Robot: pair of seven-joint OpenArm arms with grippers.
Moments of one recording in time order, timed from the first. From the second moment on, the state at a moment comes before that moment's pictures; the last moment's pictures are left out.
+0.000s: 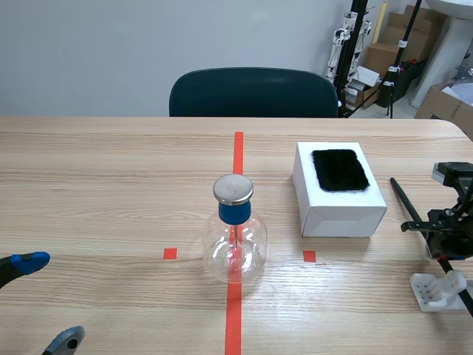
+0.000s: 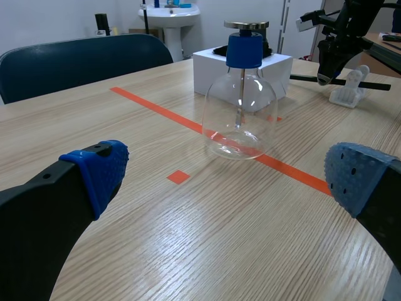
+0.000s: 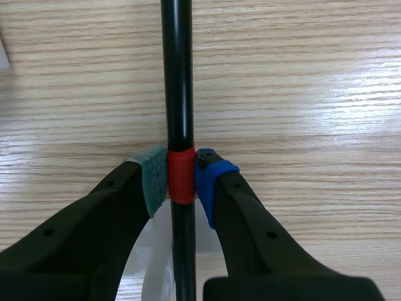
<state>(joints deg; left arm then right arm) 21.8 -29.9 3.4 54.1 22.0 -35.4 -84.7 11.8 31.3 -6.9 61.8 30.3 6.4 -58.2</state>
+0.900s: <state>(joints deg) 21.8 -29.9 3.4 54.1 22.0 -35.4 -84.7 5.7 36.1 -3.1 77.2 35.3 6.5 -61.3</state>
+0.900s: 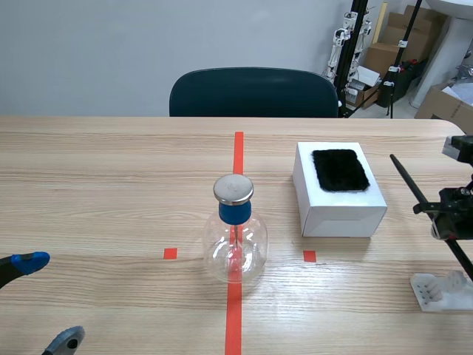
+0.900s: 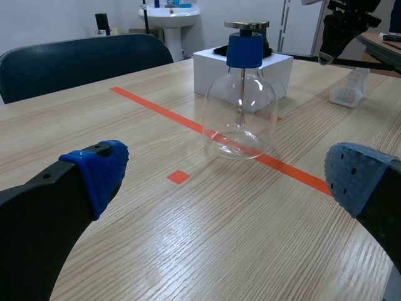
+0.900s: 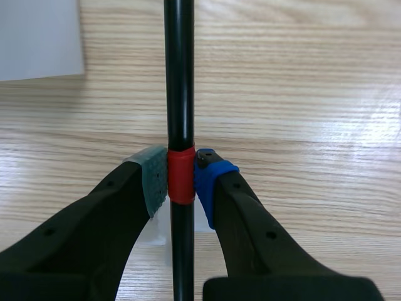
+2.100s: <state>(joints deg) 21.8 -29.9 3.4 54.1 22.0 -35.4 -84.7 -71.9 20.6 19.0 128.5 -55.6 -11.5 19.9</state>
